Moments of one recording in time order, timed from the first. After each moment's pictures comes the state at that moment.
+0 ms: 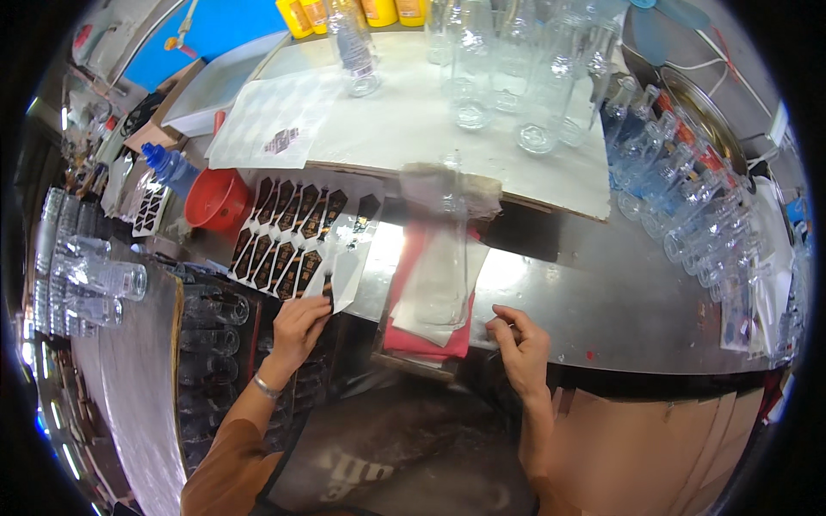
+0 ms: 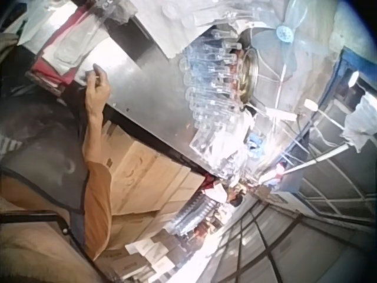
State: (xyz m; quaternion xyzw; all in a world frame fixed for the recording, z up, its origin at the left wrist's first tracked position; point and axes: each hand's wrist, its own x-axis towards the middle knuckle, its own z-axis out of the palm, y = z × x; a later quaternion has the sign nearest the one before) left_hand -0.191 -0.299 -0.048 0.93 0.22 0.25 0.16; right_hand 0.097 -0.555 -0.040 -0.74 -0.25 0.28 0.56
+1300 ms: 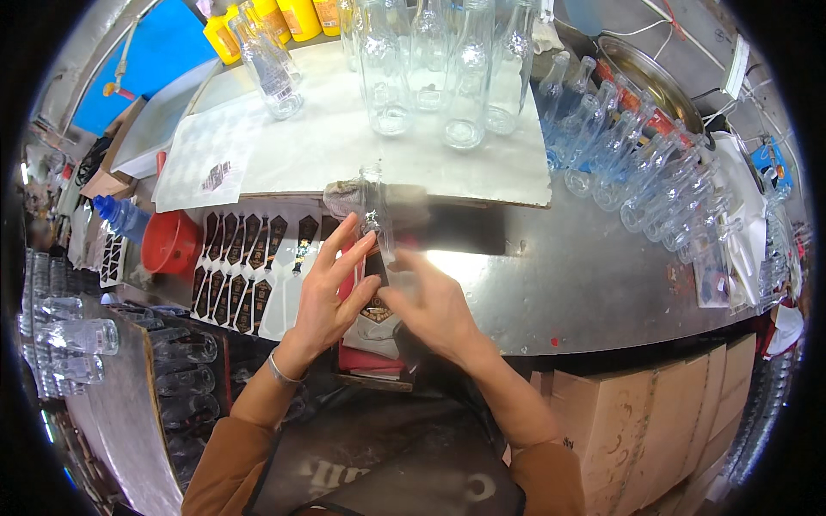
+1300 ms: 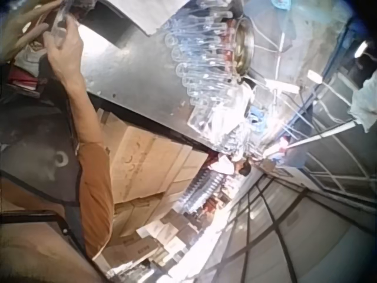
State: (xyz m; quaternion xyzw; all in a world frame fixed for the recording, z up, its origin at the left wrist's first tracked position) left_hand -0.008 -0.324 0.015 0.88 0.13 0.25 0.39; right_hand 0.118 -0.472 0.013 -0.70 -0.39 0.30 0.52
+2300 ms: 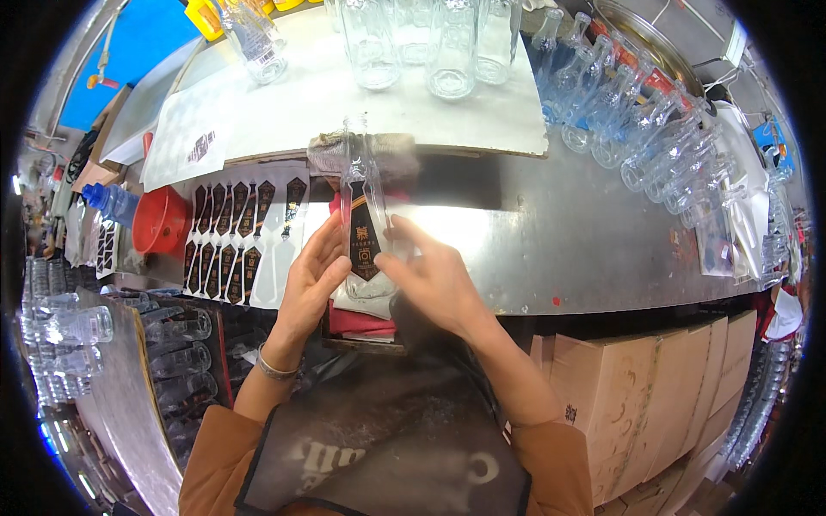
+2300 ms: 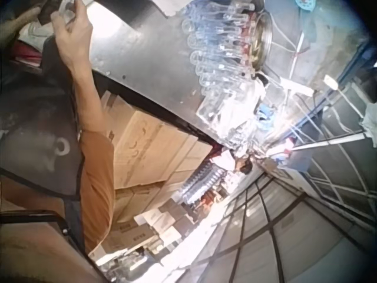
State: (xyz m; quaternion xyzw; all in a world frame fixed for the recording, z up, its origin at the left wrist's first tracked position) left_hand -0.041 -0.343 -0.007 0.61 0.20 0.16 0.75; right_hand 0.109 -0.491 0.009 -0.68 -0.33 0.36 0.55
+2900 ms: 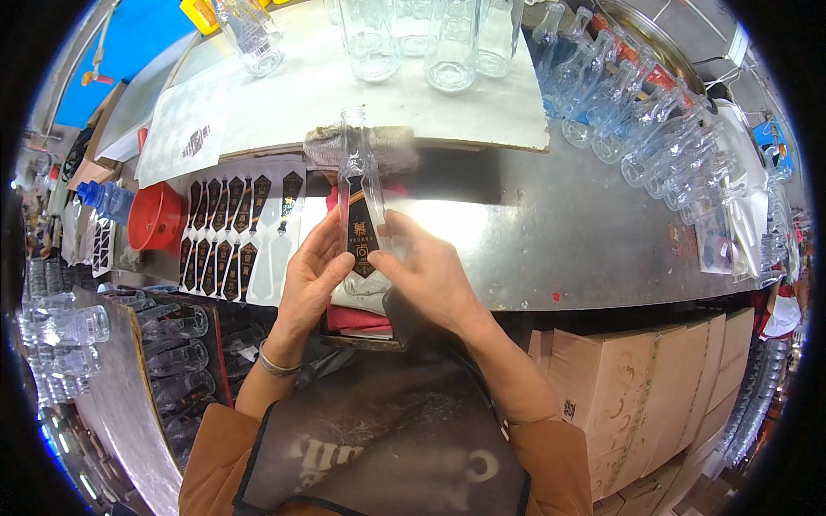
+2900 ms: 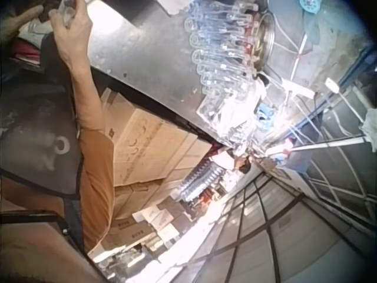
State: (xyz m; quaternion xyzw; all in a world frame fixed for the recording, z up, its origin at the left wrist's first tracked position) left_hand -0.038 -0.345 -0.009 0.59 0.19 0.17 0.76; right_hand 0.108 -0.487 0.007 -0.69 -0.34 0.36 0.52
